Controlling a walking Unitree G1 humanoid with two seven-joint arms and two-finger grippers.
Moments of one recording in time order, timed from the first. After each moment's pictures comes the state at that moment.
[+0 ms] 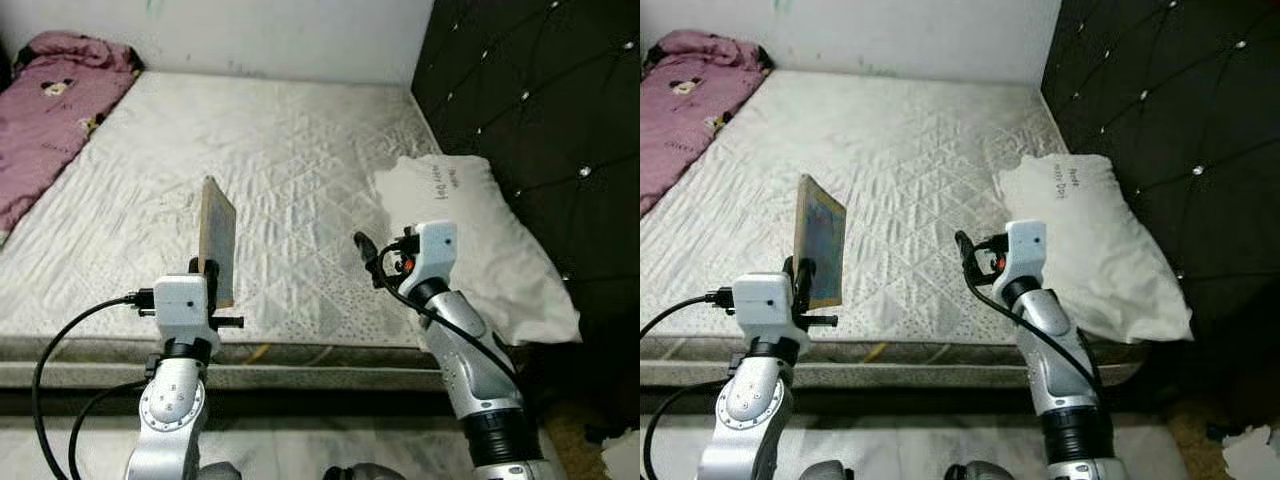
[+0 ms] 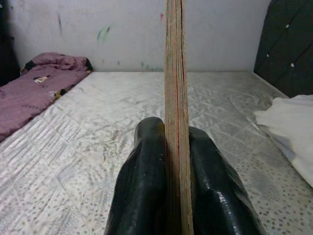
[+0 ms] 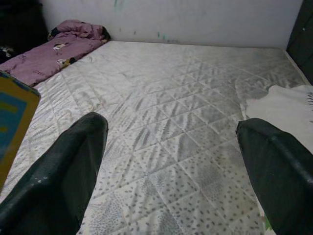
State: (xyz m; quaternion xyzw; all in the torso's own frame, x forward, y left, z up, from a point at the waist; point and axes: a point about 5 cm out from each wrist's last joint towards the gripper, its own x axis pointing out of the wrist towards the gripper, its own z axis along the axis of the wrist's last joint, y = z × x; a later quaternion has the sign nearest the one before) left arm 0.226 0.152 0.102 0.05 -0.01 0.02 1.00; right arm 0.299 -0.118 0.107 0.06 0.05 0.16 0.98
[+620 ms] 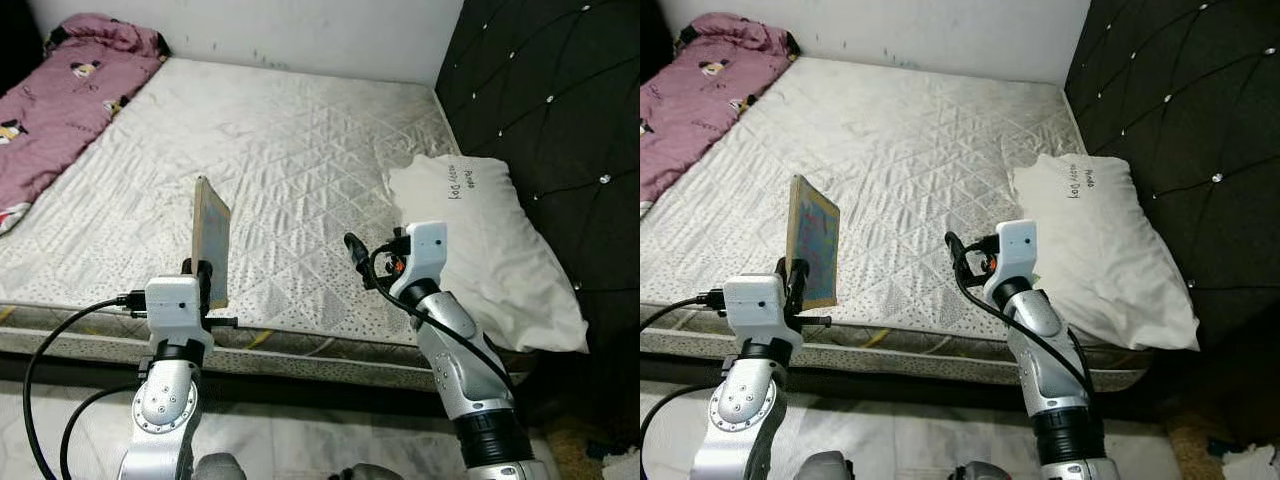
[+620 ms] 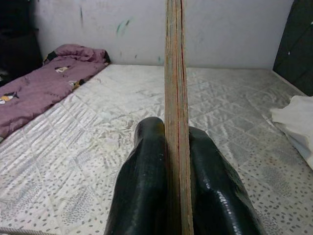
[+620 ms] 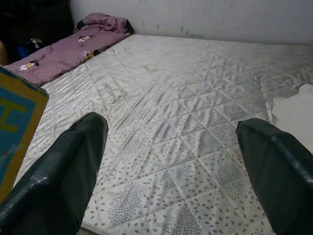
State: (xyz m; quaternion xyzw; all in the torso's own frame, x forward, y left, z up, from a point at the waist) left arm 0.224 0.153 0.101 0.04 -0.01 0.02 1.00; right arm 0.298 -0.113 0.106 0.06 0.05 0.17 0.98
